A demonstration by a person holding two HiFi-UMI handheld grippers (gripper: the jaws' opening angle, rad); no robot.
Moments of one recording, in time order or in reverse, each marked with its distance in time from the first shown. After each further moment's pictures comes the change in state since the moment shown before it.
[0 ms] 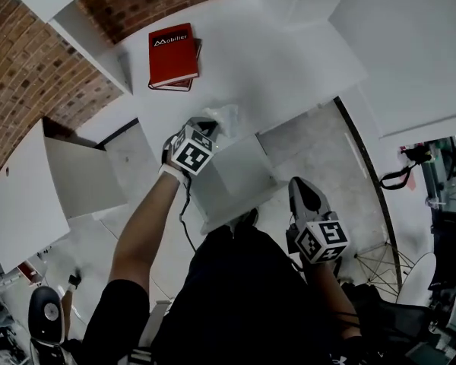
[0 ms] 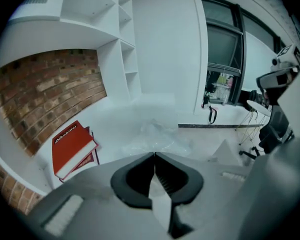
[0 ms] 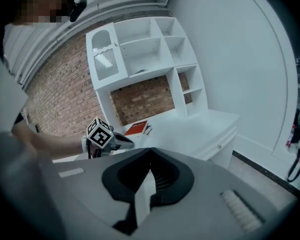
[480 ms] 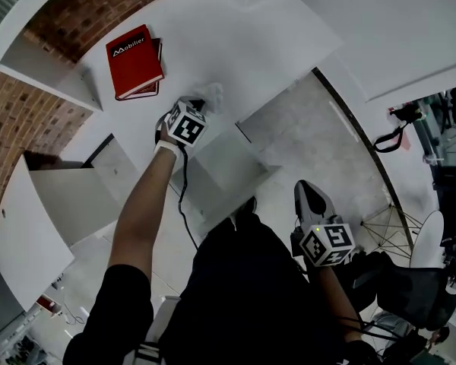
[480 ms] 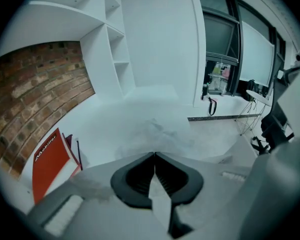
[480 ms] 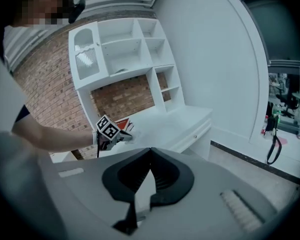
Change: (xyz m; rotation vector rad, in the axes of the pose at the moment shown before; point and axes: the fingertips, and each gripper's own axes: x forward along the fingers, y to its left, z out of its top) left arm 0.094 0.019 0.027 0.089 0.064 -0.035; right arm -0.044 -0.043 -0.029 0.096 0.007 -0.211
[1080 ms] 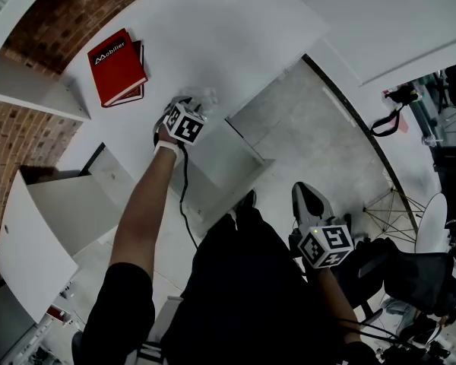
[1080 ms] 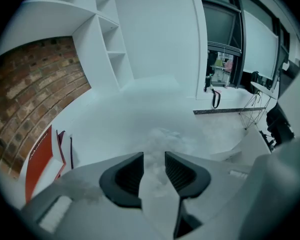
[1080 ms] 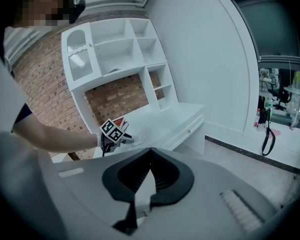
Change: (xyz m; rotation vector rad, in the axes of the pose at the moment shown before) left arm 0.048 -0.011 -0.015 0.024 0.075 0.043; right arm -0.016 -0.020 -0.019 0.061 0.008 -0.052
